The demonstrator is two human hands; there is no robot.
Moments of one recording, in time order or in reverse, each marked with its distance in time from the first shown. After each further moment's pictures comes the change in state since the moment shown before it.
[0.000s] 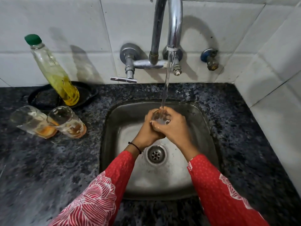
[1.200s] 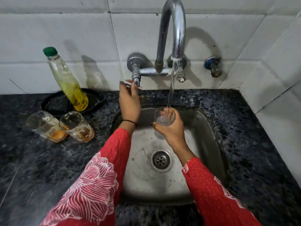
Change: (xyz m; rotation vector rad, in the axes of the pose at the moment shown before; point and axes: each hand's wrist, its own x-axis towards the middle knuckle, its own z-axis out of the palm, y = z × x) left_hand 0.049 0.084 -0.062 0.047 0.750 0.131; right_hand 0.006 -0.002 0.025 0.361 0.121 0.089
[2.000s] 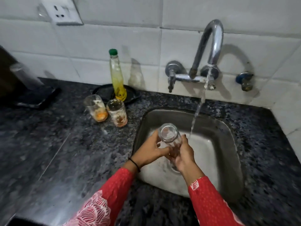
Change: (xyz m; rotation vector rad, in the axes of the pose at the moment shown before) left_hand -0.139 -0.027 -0.103 0.021 -0.640 -0.218; right_hand -0.089 -0.022 0.025 0.443 -0.006 0.811
